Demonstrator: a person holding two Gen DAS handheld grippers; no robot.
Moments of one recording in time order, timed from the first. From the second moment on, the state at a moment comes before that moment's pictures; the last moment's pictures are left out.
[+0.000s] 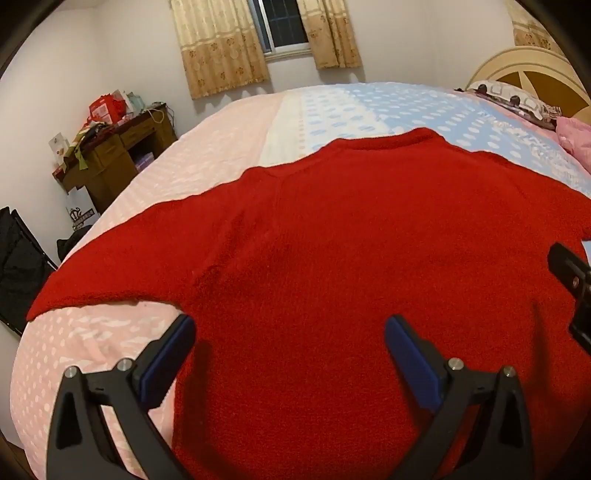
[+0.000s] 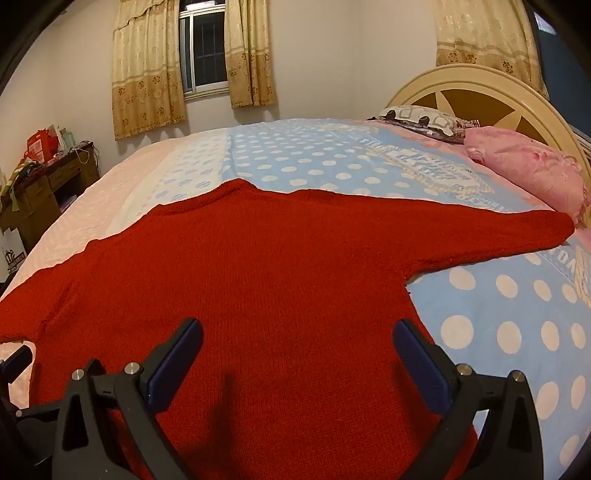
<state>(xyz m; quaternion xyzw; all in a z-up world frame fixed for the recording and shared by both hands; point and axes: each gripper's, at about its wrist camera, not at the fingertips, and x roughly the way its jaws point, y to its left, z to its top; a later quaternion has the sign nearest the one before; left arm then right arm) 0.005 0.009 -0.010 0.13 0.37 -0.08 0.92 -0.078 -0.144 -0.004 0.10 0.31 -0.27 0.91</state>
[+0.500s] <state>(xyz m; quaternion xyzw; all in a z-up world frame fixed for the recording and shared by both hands) 0.005 0.011 -0.011 0.11 0.37 -0.08 0.92 -0.076 -0.143 -0.009 0.10 0.31 -0.27 0.91</state>
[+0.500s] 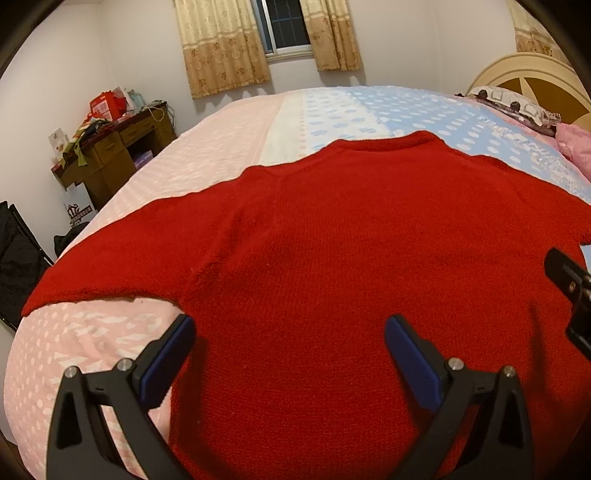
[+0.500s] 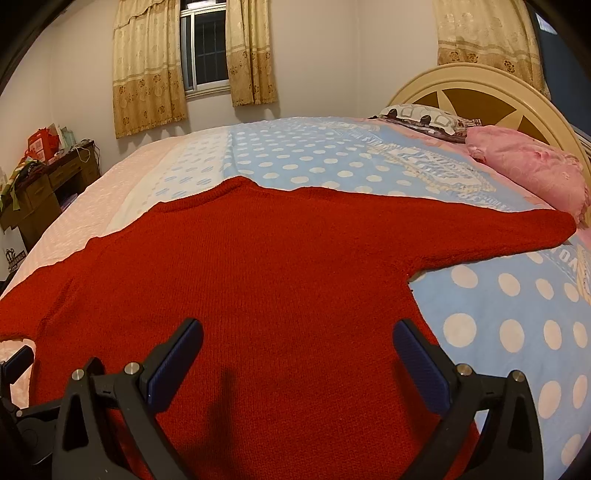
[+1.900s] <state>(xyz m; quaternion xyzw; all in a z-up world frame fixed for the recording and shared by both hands) 0.006 0.017 -0.014 0.09 0.37 -0.09 0.92 -0.251 -0.569 0.017 0.37 0.24 -0.50 0.74</state>
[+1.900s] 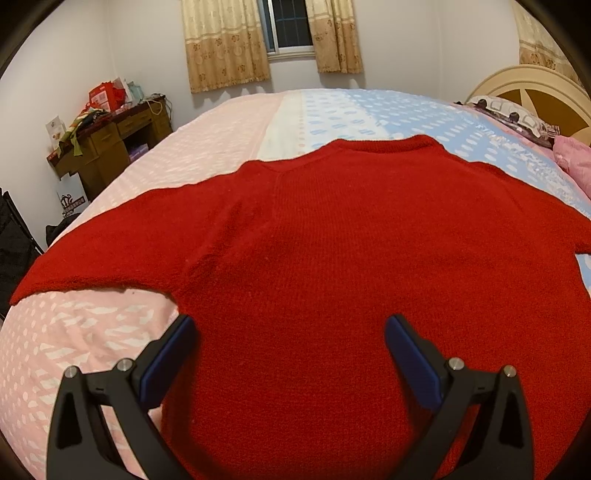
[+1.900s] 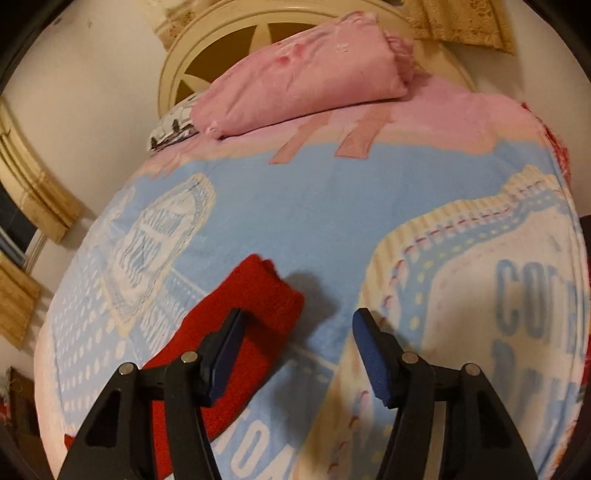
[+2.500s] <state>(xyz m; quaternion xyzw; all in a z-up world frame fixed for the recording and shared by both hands) 0.007 0.019 -0.007 0.08 0.38 -0.11 0.91 -0.128 -0.426 0.117 0.18 0.26 -0.38 0.87</state>
